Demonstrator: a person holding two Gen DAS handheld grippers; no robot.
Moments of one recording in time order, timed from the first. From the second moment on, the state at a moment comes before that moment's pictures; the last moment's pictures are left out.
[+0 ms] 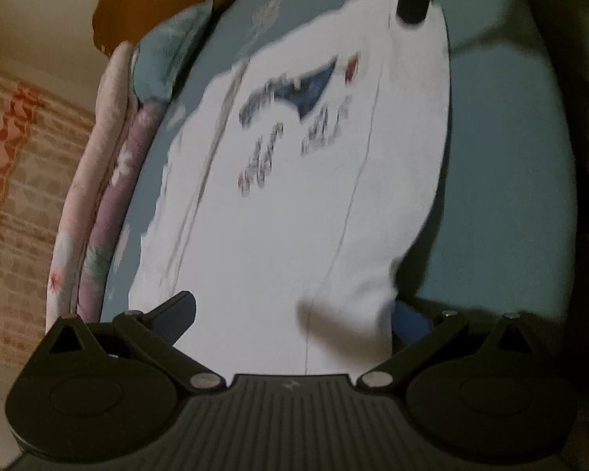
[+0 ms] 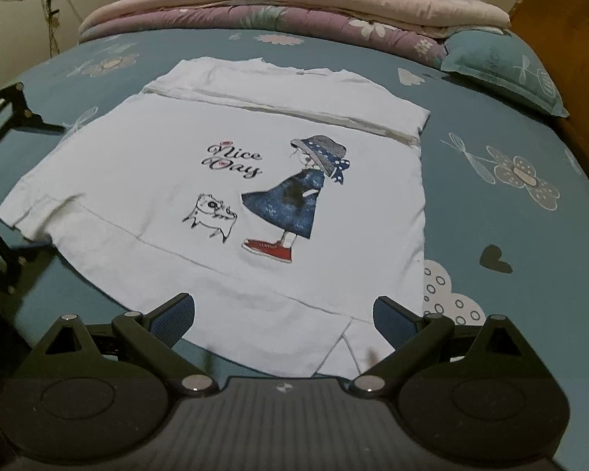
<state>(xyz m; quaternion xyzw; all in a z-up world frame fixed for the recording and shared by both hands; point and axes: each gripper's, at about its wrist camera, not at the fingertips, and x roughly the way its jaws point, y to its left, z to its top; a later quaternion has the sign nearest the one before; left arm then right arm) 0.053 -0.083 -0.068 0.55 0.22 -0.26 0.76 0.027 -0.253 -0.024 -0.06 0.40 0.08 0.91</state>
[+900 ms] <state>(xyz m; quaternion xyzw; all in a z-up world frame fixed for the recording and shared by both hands) 0.064 -0.082 -0.057 0.48 0.24 -0.27 0.80 0.034 -0.116 -0.060 -0.37 0.24 0.11 0.89</state>
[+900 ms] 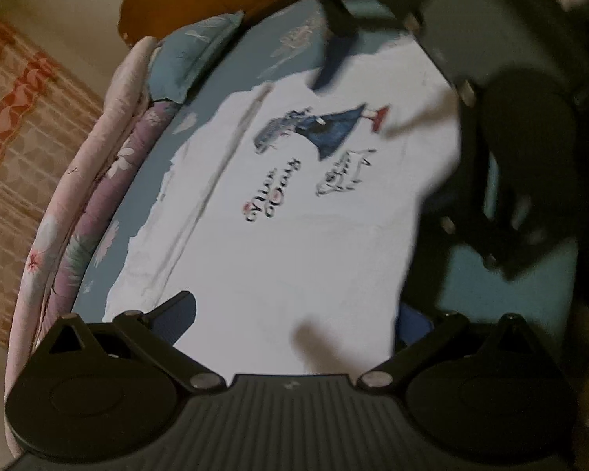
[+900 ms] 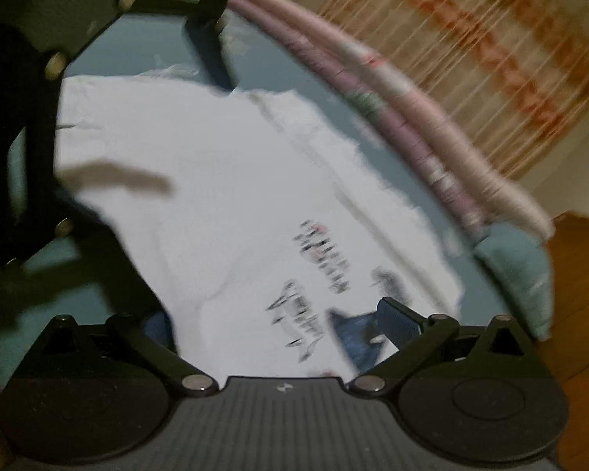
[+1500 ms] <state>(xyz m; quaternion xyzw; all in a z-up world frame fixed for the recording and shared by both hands) 0.060 -0.062 -0.082 0.54 0.17 -0.19 0.80 0.024 -0.156 -0.078 -0.42 0.25 0.07 0.87</state>
